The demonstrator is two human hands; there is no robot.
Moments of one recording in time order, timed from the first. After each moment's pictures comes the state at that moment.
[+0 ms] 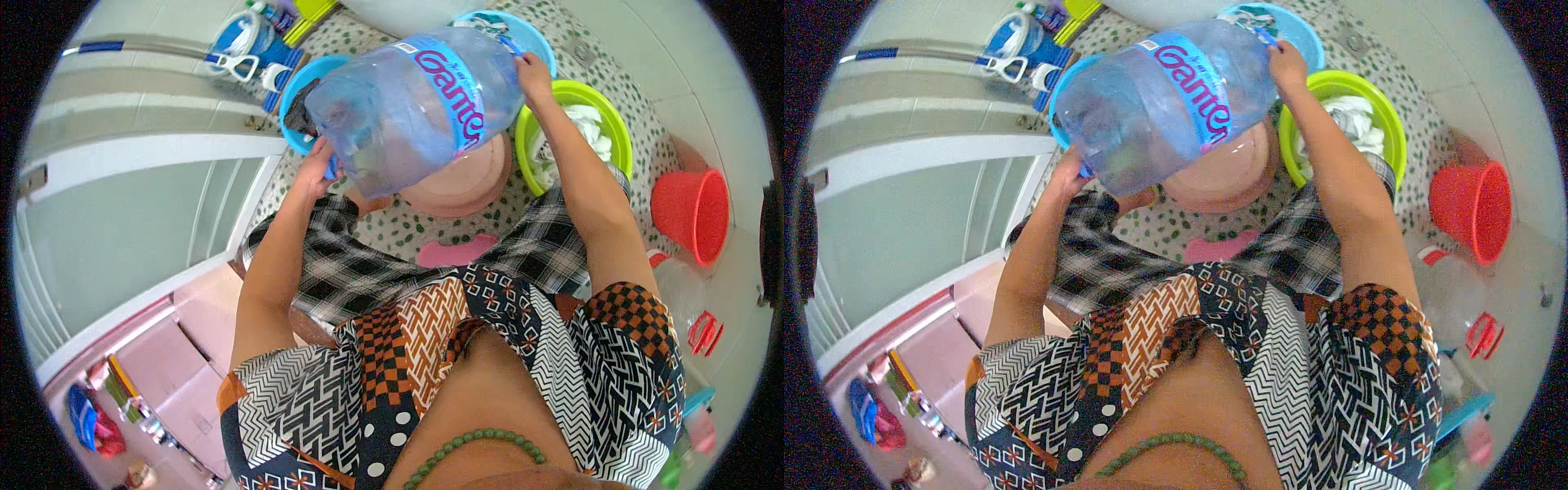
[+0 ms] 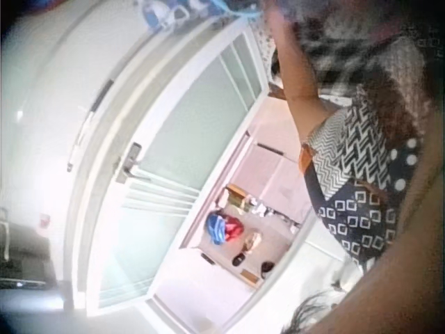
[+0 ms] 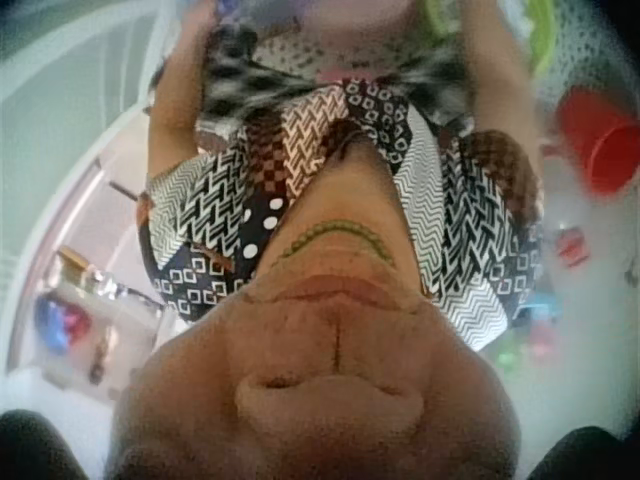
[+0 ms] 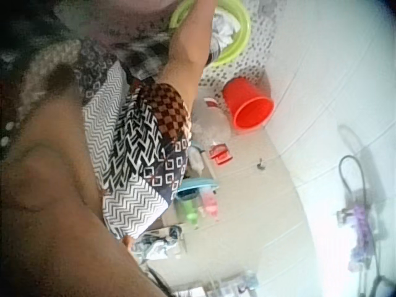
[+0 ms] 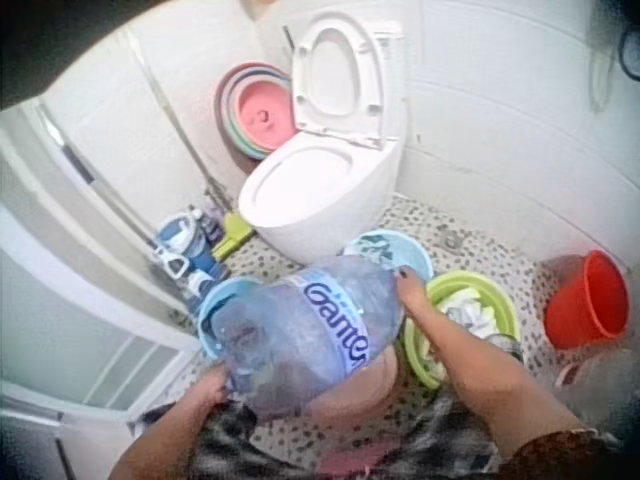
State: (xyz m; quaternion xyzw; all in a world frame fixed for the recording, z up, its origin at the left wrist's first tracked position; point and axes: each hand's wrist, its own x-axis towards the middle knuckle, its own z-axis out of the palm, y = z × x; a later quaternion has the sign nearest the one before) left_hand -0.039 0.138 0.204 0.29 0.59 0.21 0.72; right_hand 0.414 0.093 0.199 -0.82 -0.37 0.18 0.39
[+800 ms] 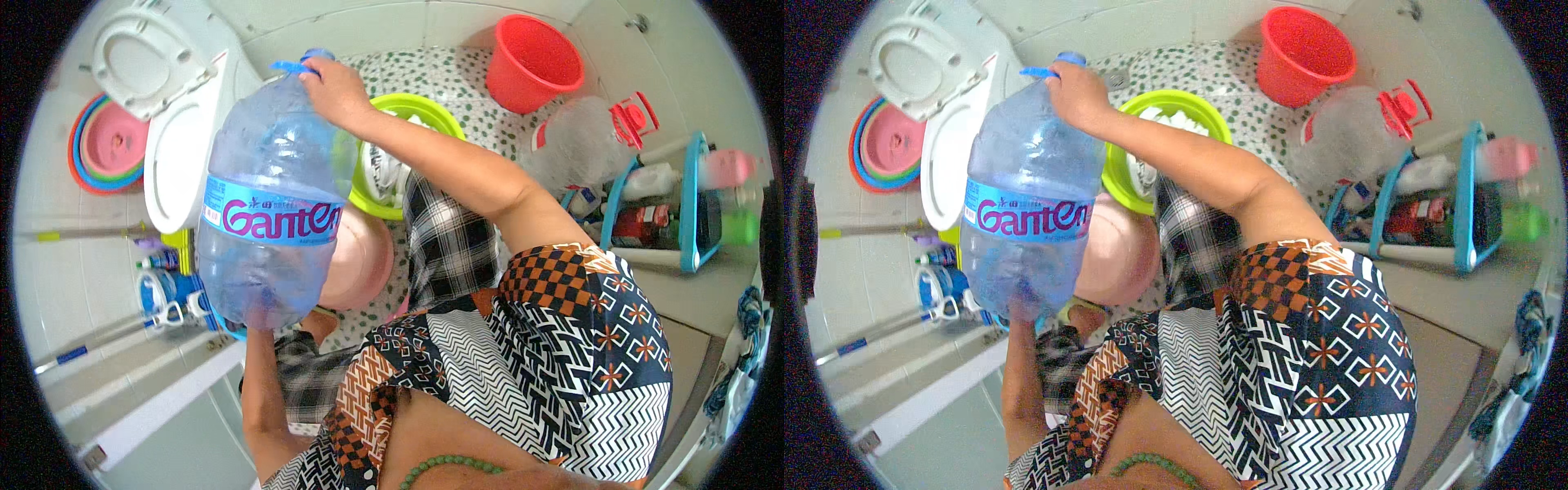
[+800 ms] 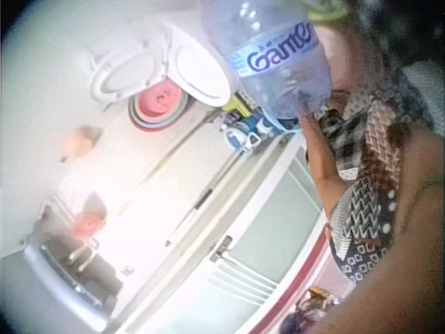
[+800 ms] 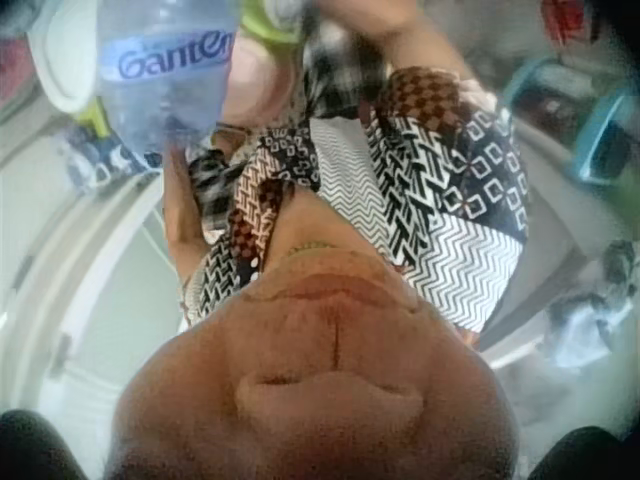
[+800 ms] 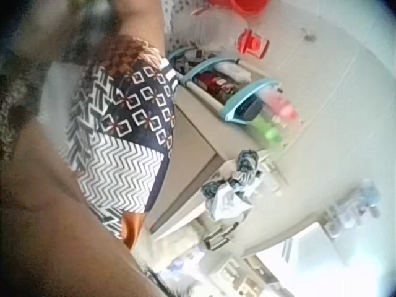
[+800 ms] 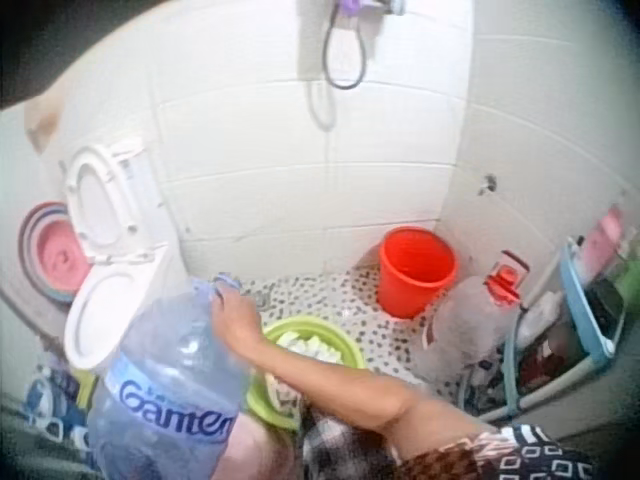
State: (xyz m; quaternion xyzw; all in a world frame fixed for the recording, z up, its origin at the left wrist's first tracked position) left_hand 0.011 0.199 0.137 0.39 0.34 0.09 0.85; right_hand 0.427 0.032 0.396 -0.81 -0.32 -0.03 0.50
